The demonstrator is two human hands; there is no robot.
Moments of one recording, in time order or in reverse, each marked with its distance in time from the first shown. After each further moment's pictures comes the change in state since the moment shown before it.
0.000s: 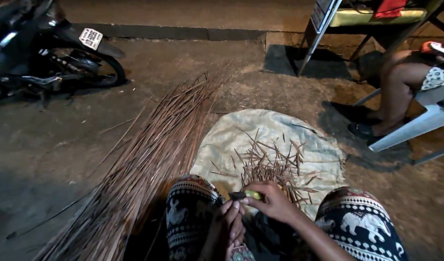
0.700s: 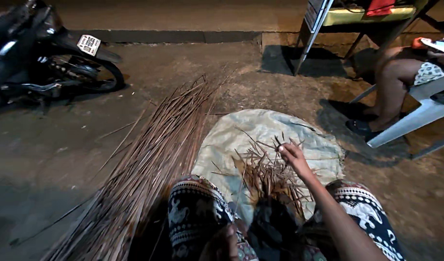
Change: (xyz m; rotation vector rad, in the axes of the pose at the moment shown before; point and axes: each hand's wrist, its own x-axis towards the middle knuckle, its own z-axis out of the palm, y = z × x) left_hand -0.041 -0.023 -0.039 -0.398 -0.289 -0.130; right_hand 0.006 0.101 -0.072 0.237 0.441 0.324
